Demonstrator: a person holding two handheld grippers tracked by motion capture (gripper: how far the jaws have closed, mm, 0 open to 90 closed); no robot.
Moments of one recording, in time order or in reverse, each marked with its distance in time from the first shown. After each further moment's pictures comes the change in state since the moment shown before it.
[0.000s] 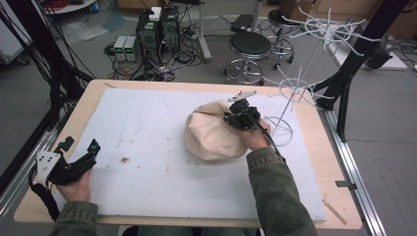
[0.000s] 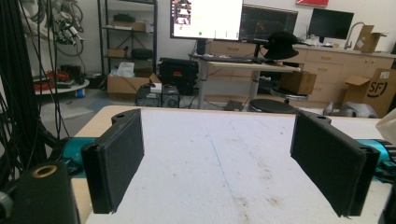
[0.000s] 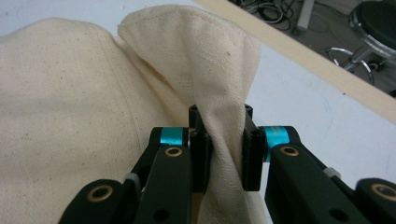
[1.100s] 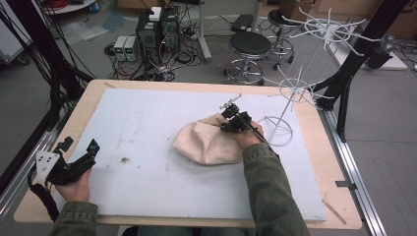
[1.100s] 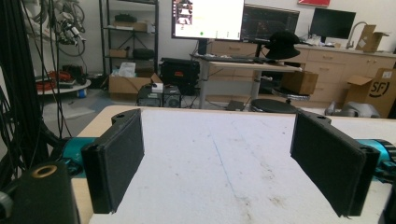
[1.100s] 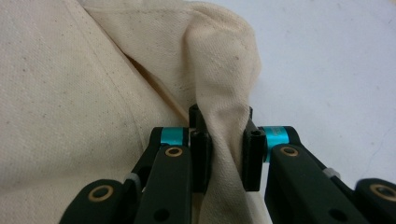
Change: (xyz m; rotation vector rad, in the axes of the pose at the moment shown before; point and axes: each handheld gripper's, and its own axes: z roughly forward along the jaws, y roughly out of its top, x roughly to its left) left arm 0.001 0.000 -0.001 -0.001 0.005 0.002; right arm -0.004 -0.016 0.062 0.240 0.065 -0.035
